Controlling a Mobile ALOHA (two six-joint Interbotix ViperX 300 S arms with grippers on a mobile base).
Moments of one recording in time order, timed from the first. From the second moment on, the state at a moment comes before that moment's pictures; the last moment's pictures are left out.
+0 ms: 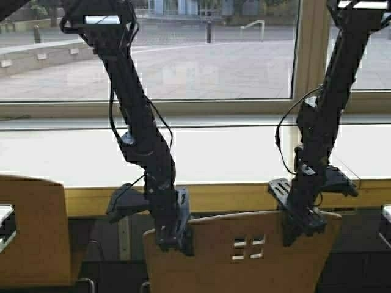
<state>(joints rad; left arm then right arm) -0.60 1.02 0.14 -1.53 -0.11 -0.46 0.25 0.99 0.26 1.18 0.09 0.13</state>
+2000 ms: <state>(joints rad) -0.54 0.89 0.32 -1.34 -0.01 -0.40 0.27 0.92 0.38 1.02 0.13 0.08</state>
